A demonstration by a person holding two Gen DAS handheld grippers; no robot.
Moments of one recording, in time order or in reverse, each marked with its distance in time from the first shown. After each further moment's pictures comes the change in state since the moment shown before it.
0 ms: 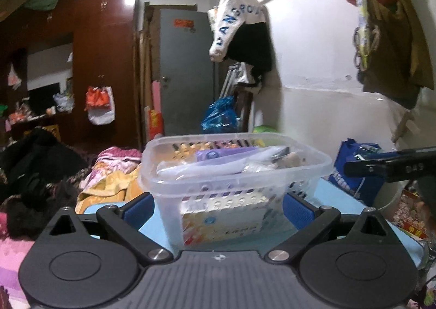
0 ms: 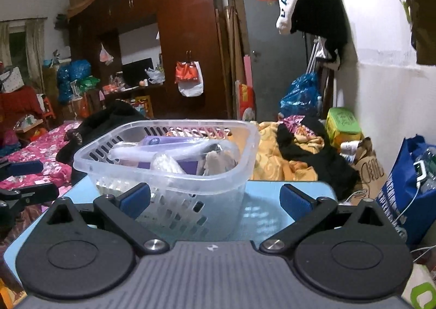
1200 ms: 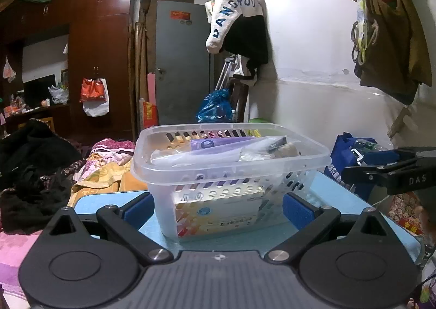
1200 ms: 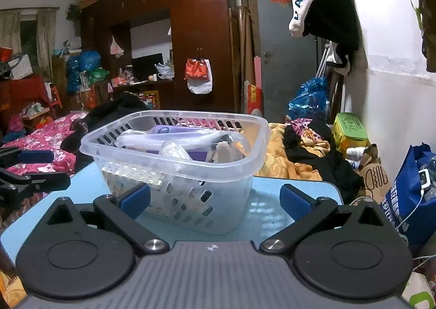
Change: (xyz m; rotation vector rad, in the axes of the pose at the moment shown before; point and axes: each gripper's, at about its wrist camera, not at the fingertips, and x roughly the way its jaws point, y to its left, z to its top) left arm 0.005 -0.002 -0.005 -0.001 0.028 -0.036; right arm -0.005 0.009 -0.011 -0.075 -0.011 0.011
